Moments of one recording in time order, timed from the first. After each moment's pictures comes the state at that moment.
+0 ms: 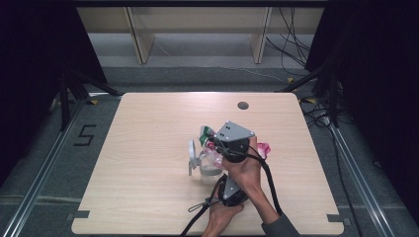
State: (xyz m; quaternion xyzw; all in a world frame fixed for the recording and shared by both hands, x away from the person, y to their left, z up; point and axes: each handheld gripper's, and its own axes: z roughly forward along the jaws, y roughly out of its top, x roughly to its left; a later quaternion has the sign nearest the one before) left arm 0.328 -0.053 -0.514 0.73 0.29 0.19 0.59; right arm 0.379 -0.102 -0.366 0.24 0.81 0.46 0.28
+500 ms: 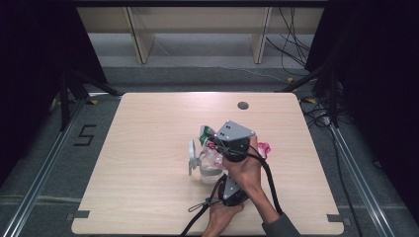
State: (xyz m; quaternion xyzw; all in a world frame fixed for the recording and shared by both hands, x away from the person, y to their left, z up) left arm 0.328 -0.053 -0.513 0.73 0.29 0.19 0.60; right arm 0.381 -0.101 -0.364 0.23 0.81 0.46 0.28
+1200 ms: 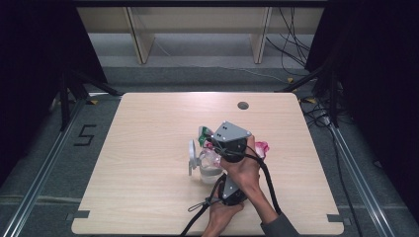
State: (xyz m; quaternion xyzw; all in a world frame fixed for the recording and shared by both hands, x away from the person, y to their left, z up) left arm 0.329 -0.052 -0.514 0.72 0.29 0.19 0.60; right arm 0.380 -0.096 -0.366 0.23 0.81 0.45 0.29
